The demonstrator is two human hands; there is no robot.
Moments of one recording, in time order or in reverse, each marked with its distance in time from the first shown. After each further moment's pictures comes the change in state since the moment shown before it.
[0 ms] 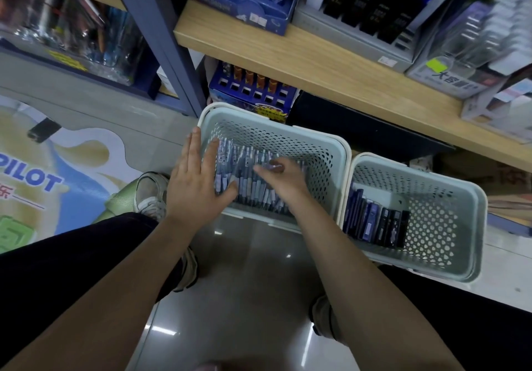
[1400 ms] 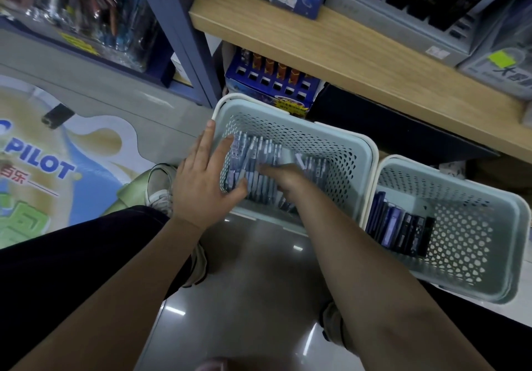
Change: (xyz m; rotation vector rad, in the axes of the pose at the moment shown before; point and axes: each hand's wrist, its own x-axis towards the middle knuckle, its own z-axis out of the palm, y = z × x) left_hand 0.001 -0.015 0.009 -0.079 0.077 0.006; right_hand 0.047 -0.004 0.032 0.107 -0.222 0.293
